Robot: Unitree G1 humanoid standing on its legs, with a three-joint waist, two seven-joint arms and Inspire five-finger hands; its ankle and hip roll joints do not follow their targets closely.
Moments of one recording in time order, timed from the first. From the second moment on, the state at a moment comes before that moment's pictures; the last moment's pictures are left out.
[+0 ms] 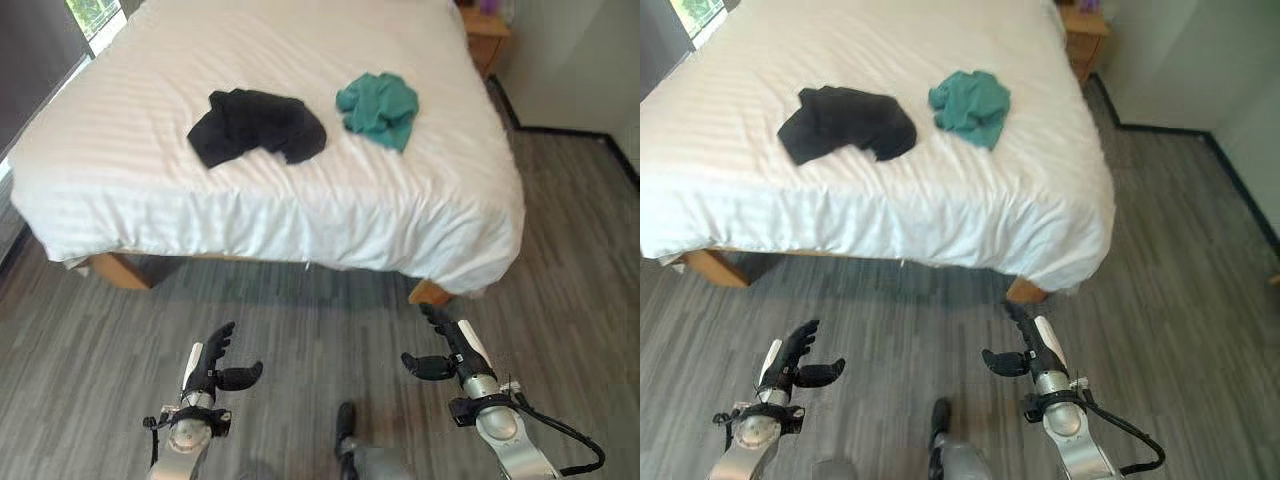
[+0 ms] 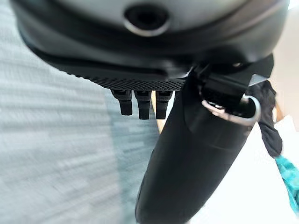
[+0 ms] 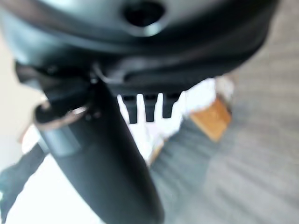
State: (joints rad) left arm 0.13 0.33 -0.13 0.34 -0.04 -0.03 0.21; right arm 0.06 -0.48 0.14 0.18 -0.11 -0.08 -0.14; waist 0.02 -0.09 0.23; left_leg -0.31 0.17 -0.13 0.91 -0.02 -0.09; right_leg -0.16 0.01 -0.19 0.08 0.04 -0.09
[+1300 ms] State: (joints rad) left arm 0.04 0.36 -0.02 0.54 -0.10 -0.02 0.33; right arm -0.83 -0.67 0.53 0.61 -0.33 0.08 -0.32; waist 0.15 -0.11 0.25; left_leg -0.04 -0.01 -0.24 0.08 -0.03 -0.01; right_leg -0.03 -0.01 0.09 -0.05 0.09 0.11
